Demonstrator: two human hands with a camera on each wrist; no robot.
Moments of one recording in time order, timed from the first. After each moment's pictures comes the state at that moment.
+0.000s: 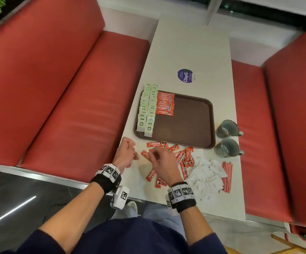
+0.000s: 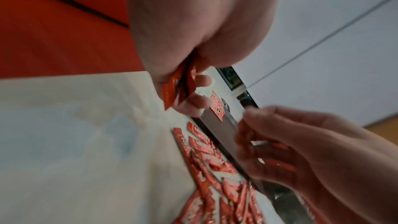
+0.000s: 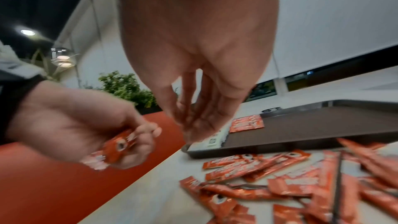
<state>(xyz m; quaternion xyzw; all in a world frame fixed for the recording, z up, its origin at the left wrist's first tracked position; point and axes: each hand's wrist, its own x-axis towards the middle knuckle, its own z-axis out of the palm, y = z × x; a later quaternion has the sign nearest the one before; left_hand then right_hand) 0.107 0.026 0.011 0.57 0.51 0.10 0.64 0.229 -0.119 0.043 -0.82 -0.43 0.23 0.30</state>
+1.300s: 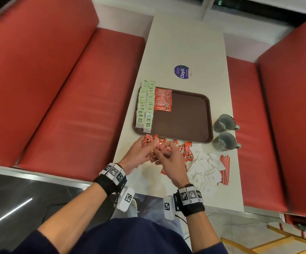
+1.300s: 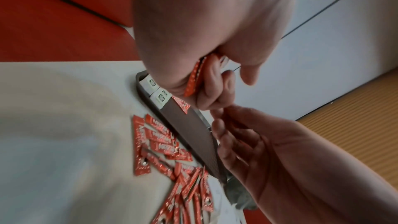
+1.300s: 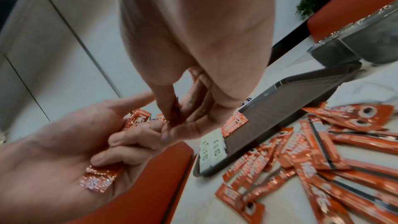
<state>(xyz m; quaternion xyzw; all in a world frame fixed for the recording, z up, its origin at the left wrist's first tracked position) 0.117 -0.016 0.093 0.53 0.36 0.05 0.77 0.213 -0.149 0.079 -0.75 -0.22 0.34 0.52</state>
